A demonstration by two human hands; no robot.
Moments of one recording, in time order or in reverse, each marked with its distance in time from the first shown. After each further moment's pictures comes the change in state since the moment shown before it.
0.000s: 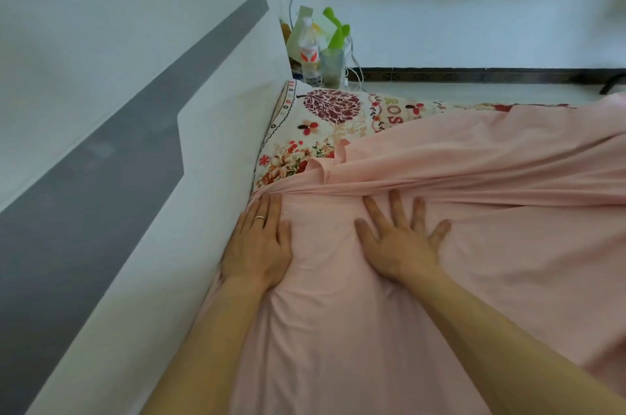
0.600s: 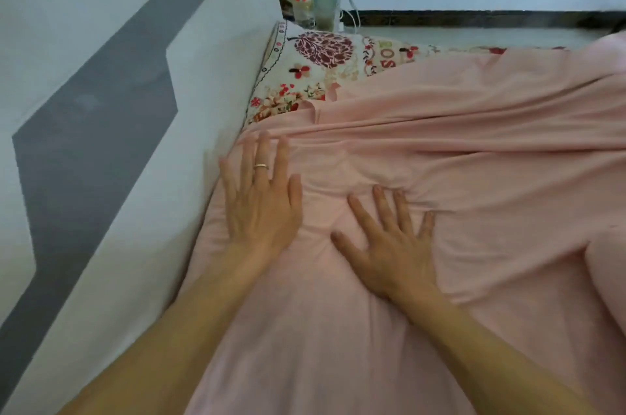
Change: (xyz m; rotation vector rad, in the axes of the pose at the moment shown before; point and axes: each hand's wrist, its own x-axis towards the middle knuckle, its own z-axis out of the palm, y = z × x) left_hand -0.063 0.050 -0.045 0.125 0.175 -0.009; right_hand -0.112 0.015 0.030 -0.036 0.107 -0.123
